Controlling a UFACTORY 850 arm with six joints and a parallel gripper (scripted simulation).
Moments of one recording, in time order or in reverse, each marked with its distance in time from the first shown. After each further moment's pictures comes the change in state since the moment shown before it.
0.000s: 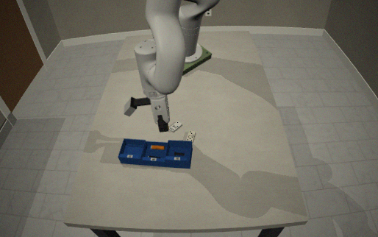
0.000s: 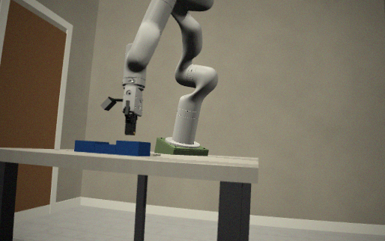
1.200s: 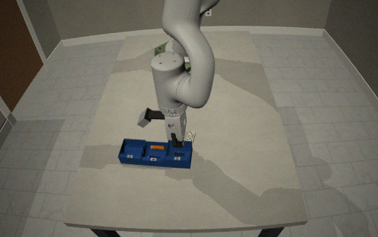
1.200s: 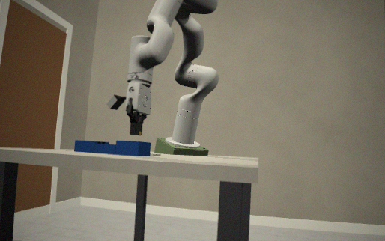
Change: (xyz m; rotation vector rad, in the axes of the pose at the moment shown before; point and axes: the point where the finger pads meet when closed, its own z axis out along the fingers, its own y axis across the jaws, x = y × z) arm -0.046 -0.075 0.004 -0.015 0.005 0.210
